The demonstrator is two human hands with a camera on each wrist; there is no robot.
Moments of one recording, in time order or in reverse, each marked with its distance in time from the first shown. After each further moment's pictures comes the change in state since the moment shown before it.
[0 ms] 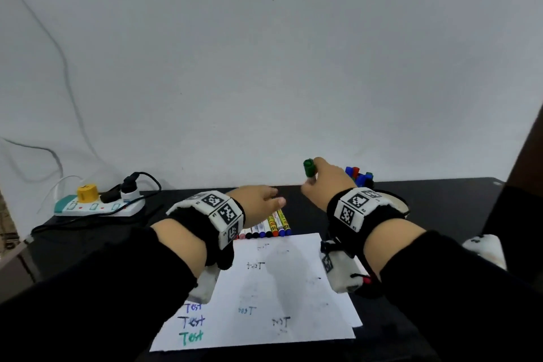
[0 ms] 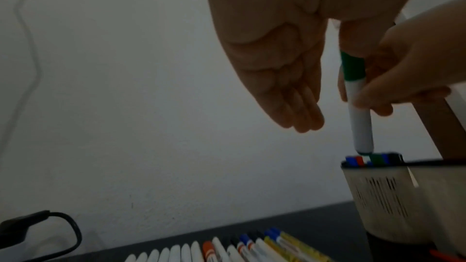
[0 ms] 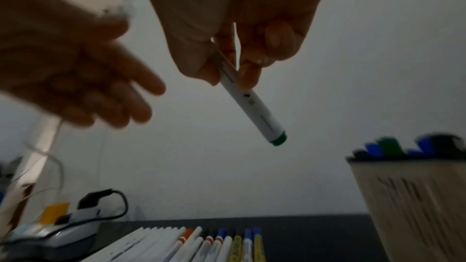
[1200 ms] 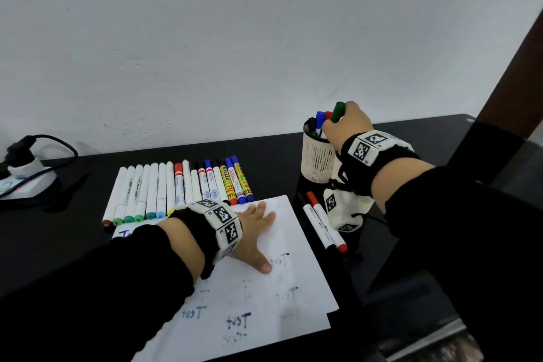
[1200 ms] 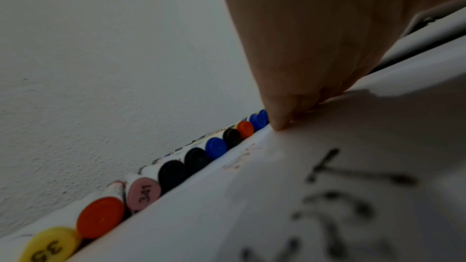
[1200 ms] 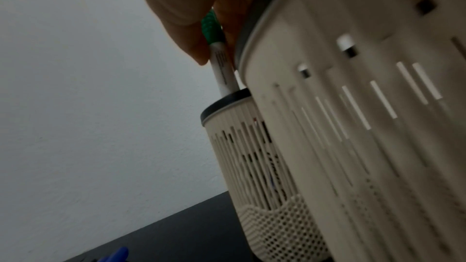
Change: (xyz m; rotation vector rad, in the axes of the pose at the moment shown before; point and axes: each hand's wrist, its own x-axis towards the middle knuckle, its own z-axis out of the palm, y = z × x) left_hand 0.095 -0.001 0.123 0.469 -0.638 0.194; right_hand 0.085 0.120 0.021 0.183 0.148 0.434
